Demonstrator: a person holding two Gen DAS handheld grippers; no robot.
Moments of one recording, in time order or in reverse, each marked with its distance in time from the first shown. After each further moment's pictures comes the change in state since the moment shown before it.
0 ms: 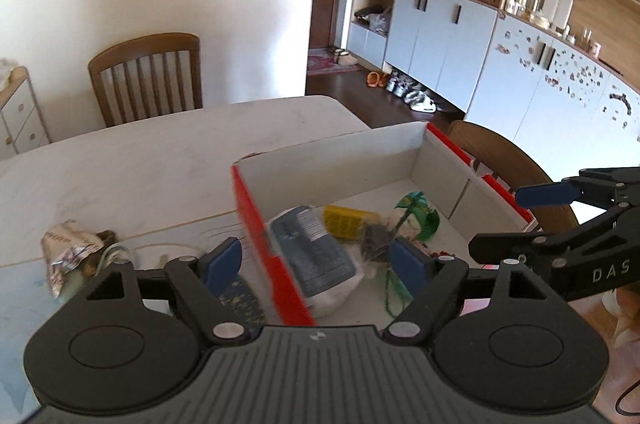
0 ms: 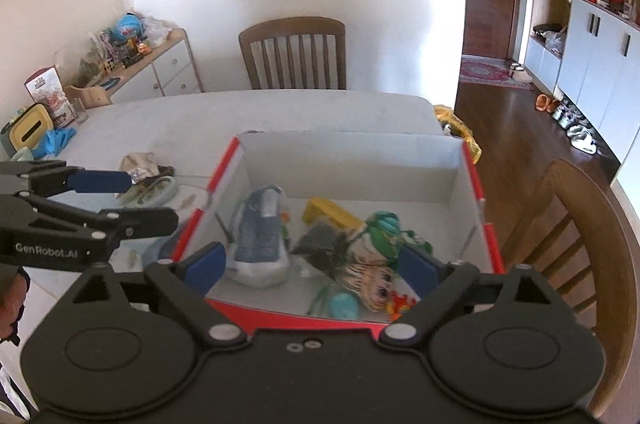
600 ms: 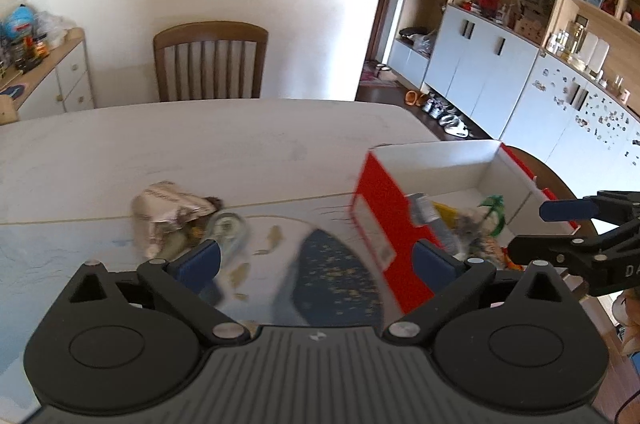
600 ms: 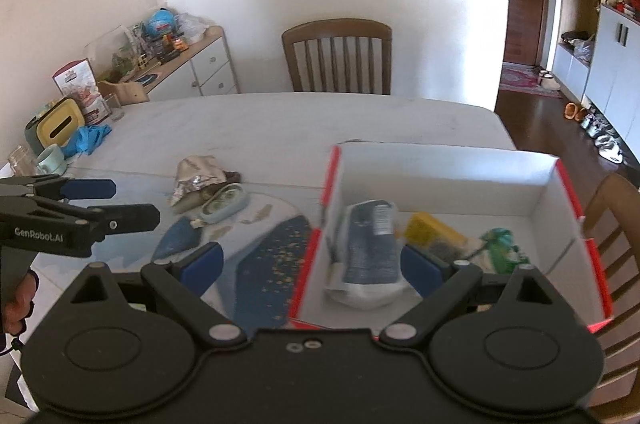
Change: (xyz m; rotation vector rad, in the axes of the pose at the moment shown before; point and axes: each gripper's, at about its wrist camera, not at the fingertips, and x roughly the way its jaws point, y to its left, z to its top) left arm -0.046 0.126 -0.036 -0.135 -0.024 0.049; right arm 0.026 0.098 0.013 -0.022 0.001 0.061
